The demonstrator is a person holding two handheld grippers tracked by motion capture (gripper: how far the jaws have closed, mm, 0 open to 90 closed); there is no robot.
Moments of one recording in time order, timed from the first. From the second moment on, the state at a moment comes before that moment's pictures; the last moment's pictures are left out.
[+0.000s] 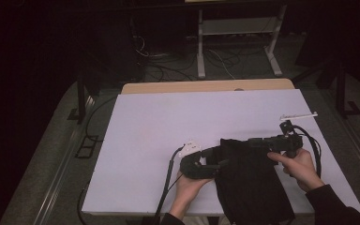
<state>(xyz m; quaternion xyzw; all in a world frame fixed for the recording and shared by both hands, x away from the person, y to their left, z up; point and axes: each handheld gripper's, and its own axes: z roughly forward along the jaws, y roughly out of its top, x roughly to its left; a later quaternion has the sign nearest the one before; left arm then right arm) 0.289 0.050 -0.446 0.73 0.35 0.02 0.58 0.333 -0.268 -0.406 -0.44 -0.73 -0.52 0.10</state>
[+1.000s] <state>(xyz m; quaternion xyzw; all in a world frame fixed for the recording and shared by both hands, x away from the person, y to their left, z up) 0.310 0.058 -0.435 0.72 0.38 0.05 0.58 0.284 -0.276 -0.421 -0.40 -0.75 -0.51 0.13</state>
